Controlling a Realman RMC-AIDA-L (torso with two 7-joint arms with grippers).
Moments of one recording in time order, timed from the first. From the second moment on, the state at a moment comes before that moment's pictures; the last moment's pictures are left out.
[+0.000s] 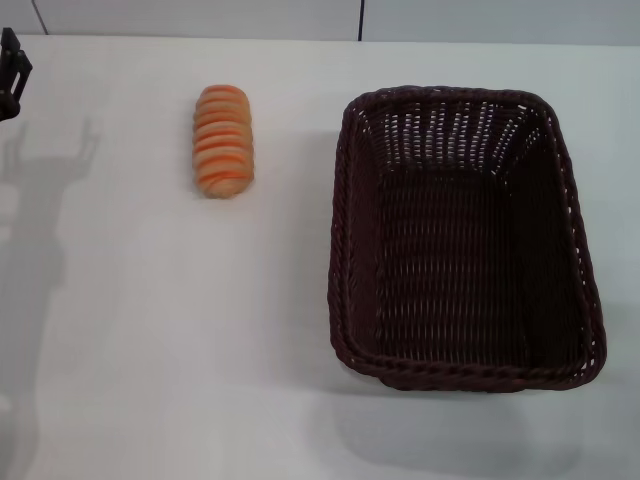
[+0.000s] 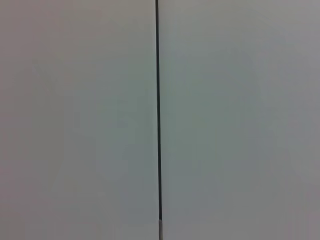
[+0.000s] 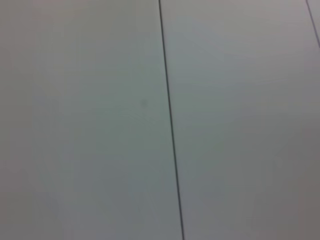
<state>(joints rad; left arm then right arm) -0.34 -2.07 -1.28 -0.33 2.51 1.13 0.01 -0.05 2.08 -2.47 -0.58 -2.03 1.63 2.94</state>
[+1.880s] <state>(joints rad) -0.37 -2.08 -1.25 -0.34 2.51 1.08 -0.08 -0.20 2.07 -1.73 -1.74 -2.31 -0.65 2.61</state>
